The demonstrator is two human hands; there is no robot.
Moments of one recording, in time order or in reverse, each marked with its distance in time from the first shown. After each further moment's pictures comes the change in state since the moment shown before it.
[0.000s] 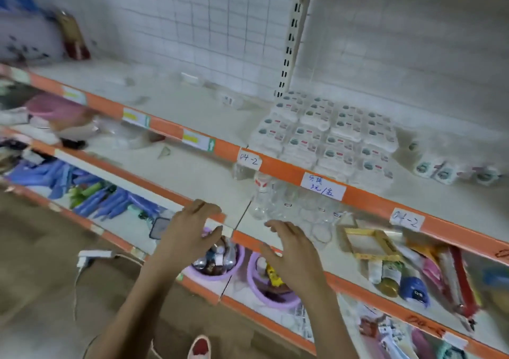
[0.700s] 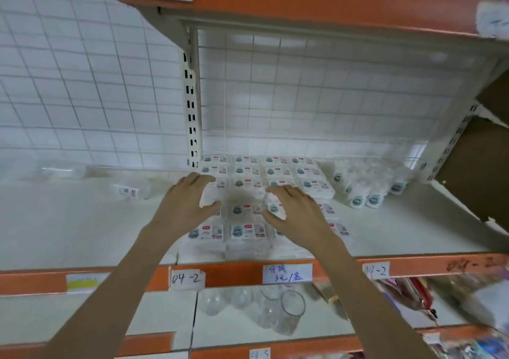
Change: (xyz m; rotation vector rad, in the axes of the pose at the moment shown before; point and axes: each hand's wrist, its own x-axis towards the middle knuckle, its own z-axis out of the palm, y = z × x) left_hand 0.313 0.038 0.001 -0.008 -0.003 0.445; right_hand 0.180 0.075 -0.132 -0.348 0.316 0.198
